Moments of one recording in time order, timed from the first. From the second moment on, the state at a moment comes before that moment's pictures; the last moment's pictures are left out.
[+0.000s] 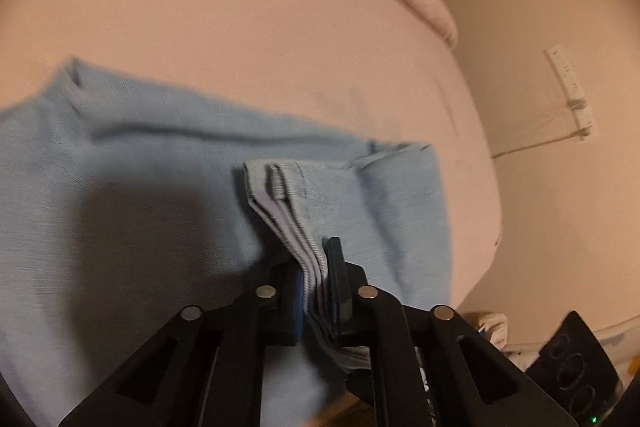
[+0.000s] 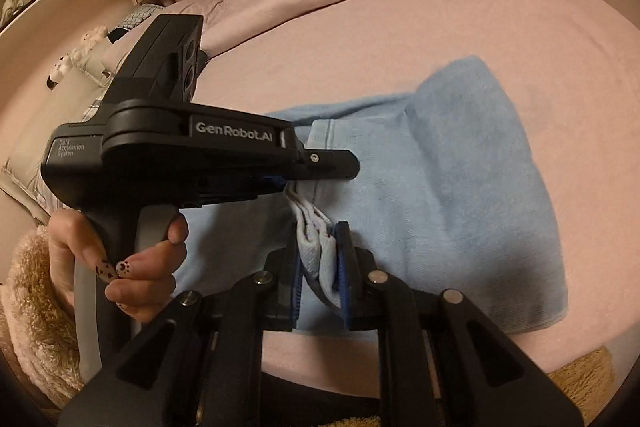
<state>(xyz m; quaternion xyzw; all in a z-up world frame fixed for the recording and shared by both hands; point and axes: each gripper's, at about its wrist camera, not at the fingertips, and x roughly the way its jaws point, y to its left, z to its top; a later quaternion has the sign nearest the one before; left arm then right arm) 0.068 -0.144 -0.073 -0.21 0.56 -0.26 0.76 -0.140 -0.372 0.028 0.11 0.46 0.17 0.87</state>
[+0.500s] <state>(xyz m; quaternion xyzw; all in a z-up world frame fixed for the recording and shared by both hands) 0.061 -0.059 -0.071 -0.10 0.55 -0.19 0.81 -0.116 -0.260 0.013 0.08 0.50 0.26 0.82</state>
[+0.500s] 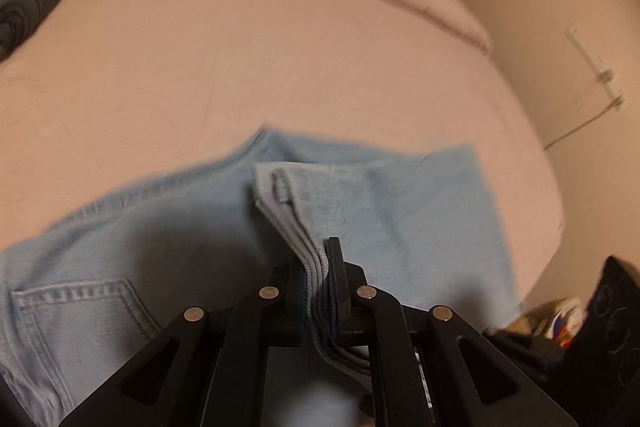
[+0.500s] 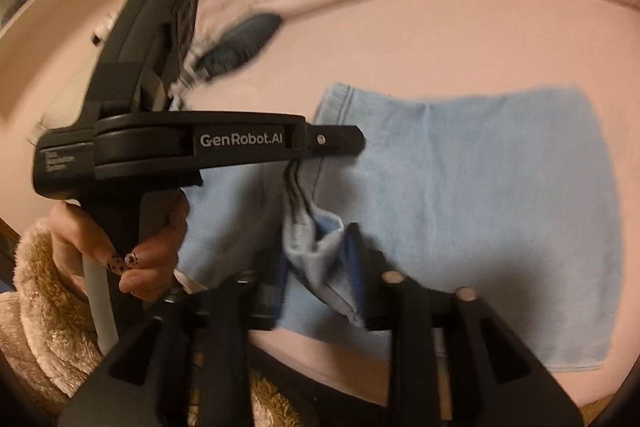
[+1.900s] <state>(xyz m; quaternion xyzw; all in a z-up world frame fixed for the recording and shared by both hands) -0.008 -0.077 -0.095 -0.12 0.52 -0.16 0.83 -0.137 -0.367 -0.009 0.04 0.52 0.04 0.85</state>
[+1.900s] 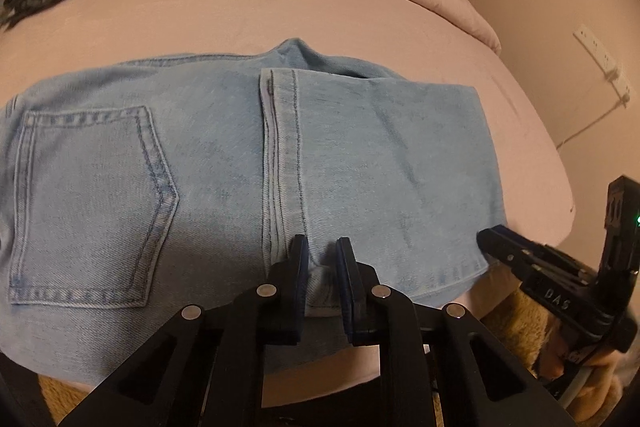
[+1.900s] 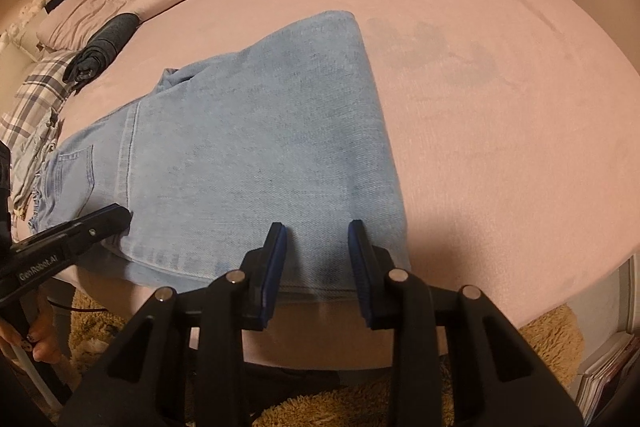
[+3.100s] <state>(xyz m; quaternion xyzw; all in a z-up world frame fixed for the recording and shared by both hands) -0.025 -0.066 -0.090 -0.13 0.52 -0.14 0.83 -0.149 -0.372 -0.006 0.03 0.52 0.03 0.85</state>
